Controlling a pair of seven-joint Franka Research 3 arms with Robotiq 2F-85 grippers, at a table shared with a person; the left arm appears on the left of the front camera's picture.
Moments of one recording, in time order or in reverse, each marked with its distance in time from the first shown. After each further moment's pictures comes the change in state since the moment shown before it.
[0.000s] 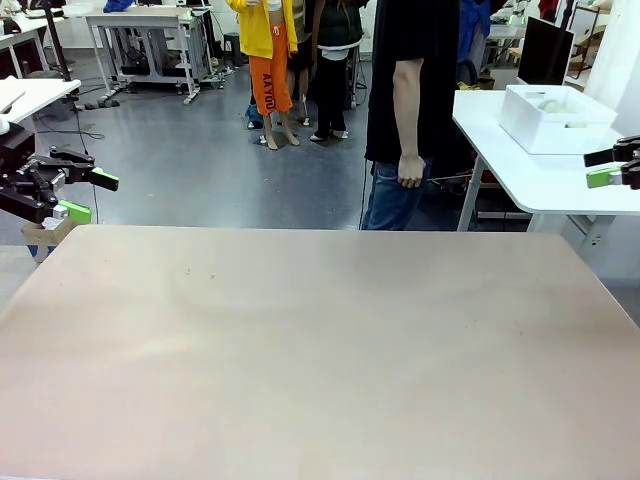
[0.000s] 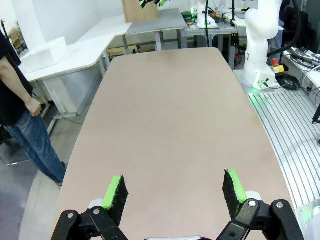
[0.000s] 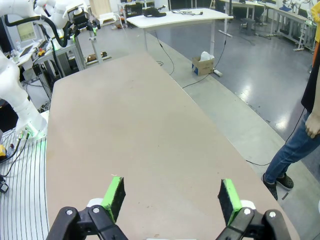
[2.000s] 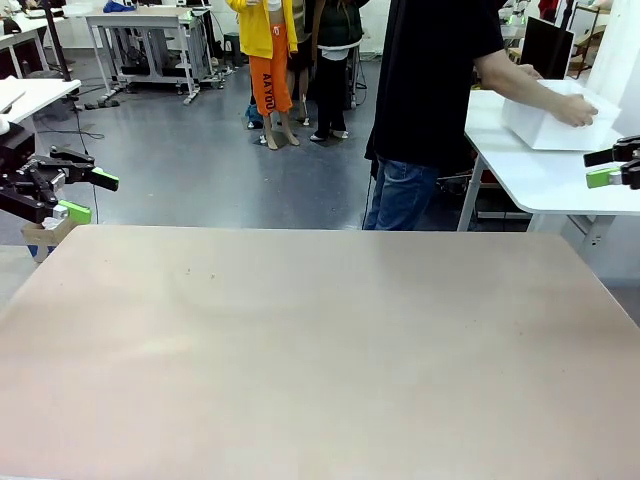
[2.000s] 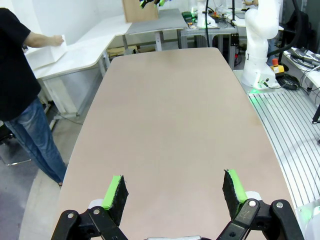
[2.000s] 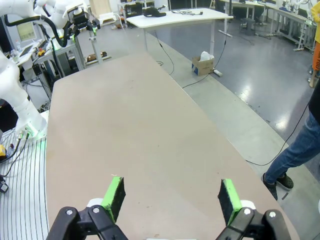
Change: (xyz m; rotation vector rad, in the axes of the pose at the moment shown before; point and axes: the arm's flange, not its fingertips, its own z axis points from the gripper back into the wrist) left arm 0.000 0.000 0.000 0.000 0.000 0.000; right arm 0.000 0.000 0.000 -0.001 0.000 0.000
